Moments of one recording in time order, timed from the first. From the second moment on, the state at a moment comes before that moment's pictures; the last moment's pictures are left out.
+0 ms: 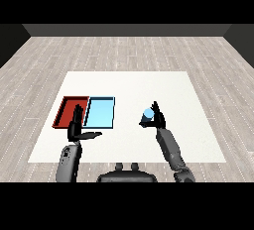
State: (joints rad) left arm 0.01 0.05 0.05 -1.57 0.00 0.02 -0.39; right arm -0.40 -0.01 -0.06 -0.81 -0.21 0.02 -0.43
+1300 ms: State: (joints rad) left arm 0.02 0.04 0.05 -1.57 0.02 0.00 -0.40; right arm -0.53 -0.01 -0.03 -0.63 -0.23 -0.17 -0.46
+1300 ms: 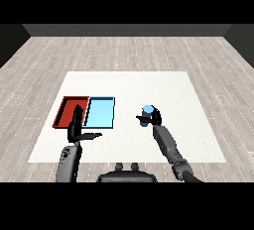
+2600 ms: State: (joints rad) left arm -0.03 0.01 -0.08 -1.53 -0.01 0.02 -0.35; right arm -0.41 -0.03 0.13 -1.12 -0.12 -0.23 -0.33
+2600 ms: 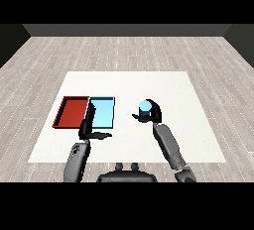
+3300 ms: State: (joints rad) left arm -0.13 0.00 -0.23 -1.50 0.06 0.11 -0.29; right arm -0.41 -0.02 0.12 -1.25 -0.08 -0.19 -0.26
